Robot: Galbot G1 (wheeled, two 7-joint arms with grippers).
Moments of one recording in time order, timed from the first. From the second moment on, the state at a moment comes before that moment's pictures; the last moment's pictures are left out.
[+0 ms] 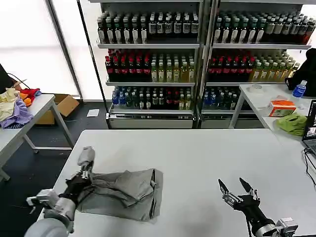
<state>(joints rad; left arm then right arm) 1.47 -1.08 -0.52 -2.16 -0.75 0.34 -0.25 -1.75 1.21 0.76 2.25 0.59 -0.26 -0.09</state>
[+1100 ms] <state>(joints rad) 1.48 -1.16 -0.24 -2.20 -0.74 0.37 -0.19 -1.72 1.22 0.77 2.22 0.60 -0.27 -0.08</state>
